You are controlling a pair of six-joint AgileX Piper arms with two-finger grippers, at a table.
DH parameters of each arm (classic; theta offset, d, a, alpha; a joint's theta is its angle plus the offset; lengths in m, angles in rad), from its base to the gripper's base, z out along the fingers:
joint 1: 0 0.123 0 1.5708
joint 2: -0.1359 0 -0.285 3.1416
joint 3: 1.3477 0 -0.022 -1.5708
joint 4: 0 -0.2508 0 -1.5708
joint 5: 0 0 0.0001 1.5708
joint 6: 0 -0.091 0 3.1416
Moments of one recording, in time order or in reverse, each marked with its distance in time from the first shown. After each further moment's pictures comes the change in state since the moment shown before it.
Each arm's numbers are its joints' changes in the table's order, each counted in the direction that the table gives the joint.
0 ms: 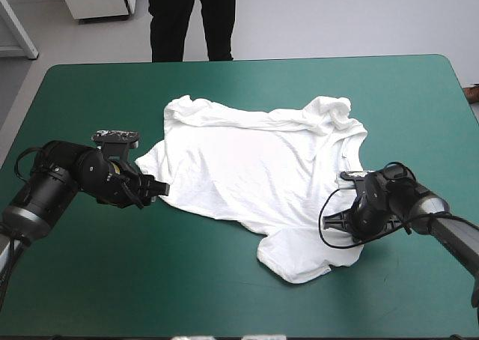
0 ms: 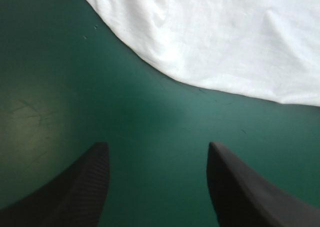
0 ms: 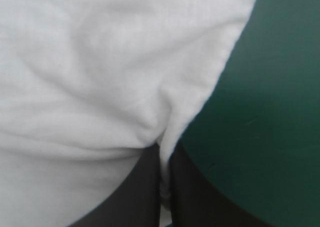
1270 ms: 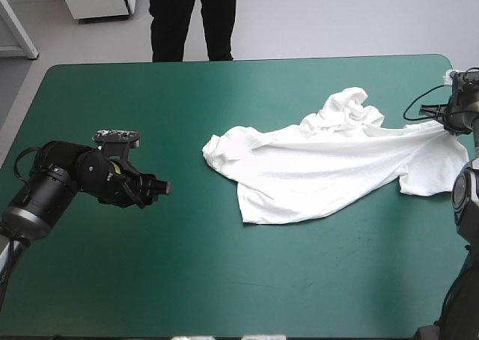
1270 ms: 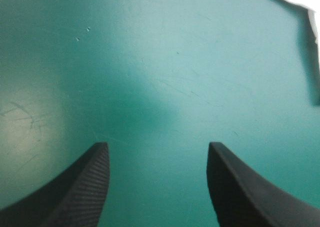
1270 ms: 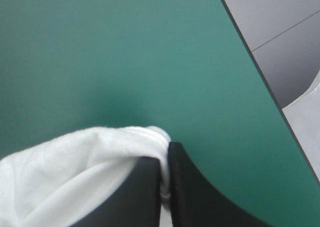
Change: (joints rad) left arm 0.000 0.001 0.000 0.019 0.008 0.000; right arm -0.583 -0.643 -1.000 0.252 -0.037 -0.001
